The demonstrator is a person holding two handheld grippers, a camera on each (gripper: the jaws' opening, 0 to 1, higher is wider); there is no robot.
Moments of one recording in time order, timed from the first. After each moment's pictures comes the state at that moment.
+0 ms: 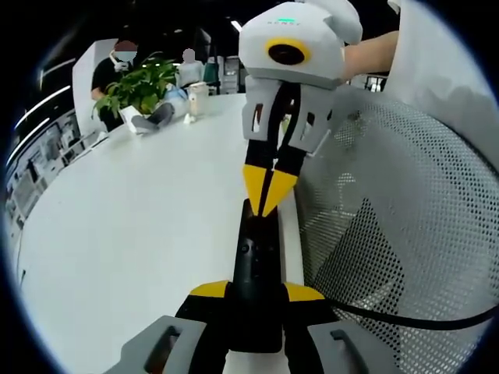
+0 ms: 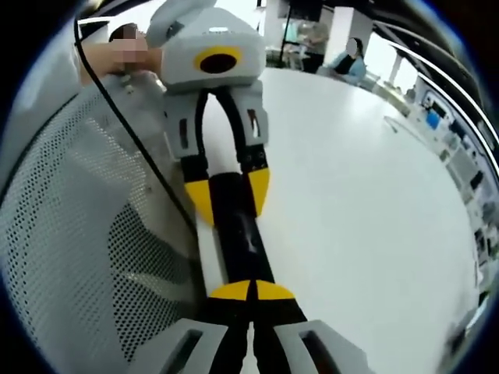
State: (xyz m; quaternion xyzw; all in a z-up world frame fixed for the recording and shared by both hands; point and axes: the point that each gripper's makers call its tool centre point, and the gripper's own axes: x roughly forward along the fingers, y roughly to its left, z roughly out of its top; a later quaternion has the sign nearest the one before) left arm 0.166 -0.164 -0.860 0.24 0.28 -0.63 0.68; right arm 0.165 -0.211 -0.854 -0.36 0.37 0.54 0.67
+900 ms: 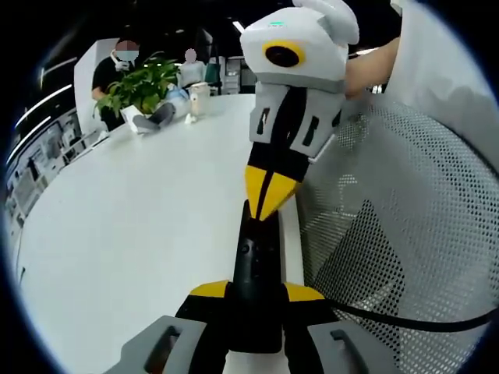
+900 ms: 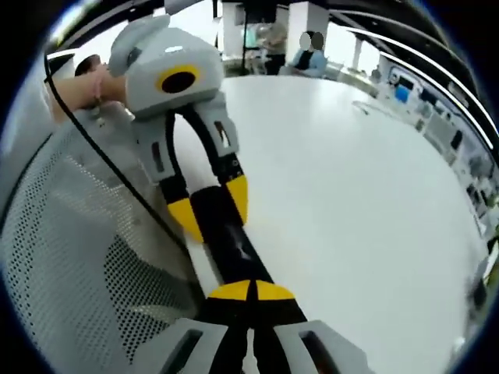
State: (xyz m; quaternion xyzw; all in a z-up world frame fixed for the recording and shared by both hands) left arm 0.166 -0.165 -0.860 0.24 0.28 -0.63 0.69; right arm 0.168 -0.208 -0.852 -0.26 0.38 0.49 0.74
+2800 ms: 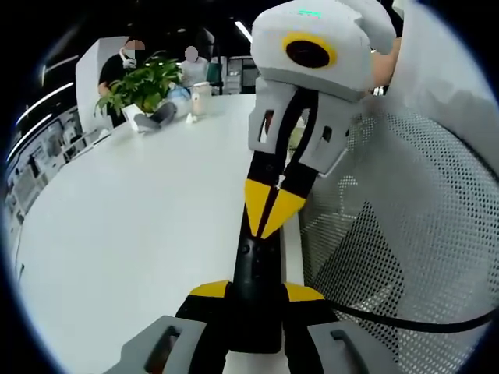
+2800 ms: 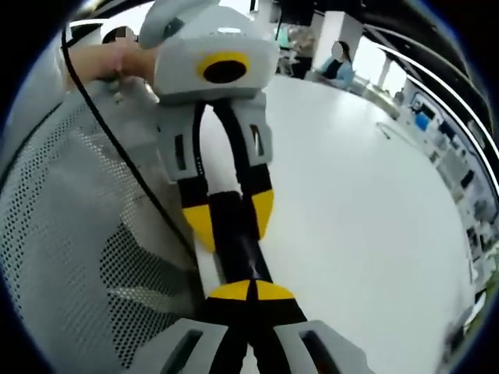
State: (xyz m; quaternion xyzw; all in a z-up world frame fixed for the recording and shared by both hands) left arm 0.167 -0.165 -0.860 0.23 0.29 -0.62 0.69; right arm 0.164 -0.189 -0.852 -0.34 0.34 0.52 0.70
